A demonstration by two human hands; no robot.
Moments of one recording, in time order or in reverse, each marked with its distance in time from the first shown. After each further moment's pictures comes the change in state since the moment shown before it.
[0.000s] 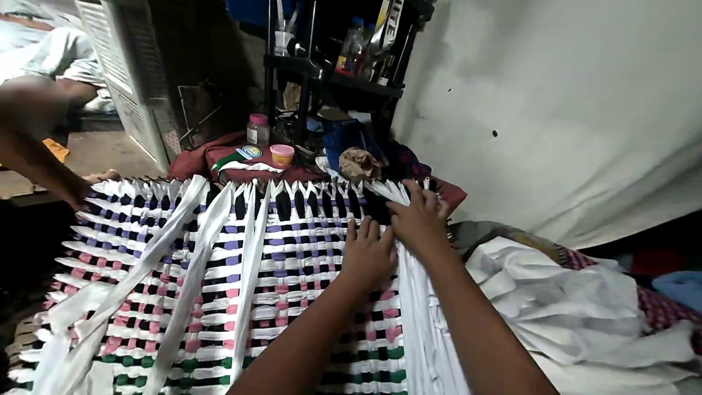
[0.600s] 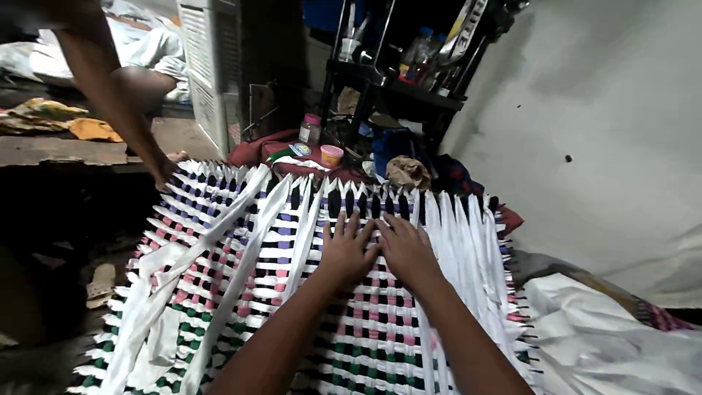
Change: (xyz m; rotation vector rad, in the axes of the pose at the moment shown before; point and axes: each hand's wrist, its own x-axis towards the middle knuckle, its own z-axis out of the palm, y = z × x) left_hand -0.048 -0.084 -0.033 -0.008 -0.005 -0.291; right_hand -0.023 -0.068 0.041 0.039 -0.137 -0.335
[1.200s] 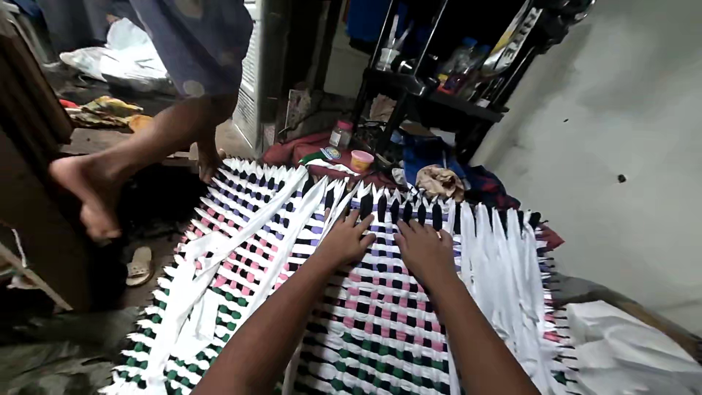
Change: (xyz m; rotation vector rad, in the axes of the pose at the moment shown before) left_hand 0.001 -0.064 -0.022 -0.036 0.056 0.068; right_hand 0.018 -0.019 0.007 -0.042 0.005 0.084
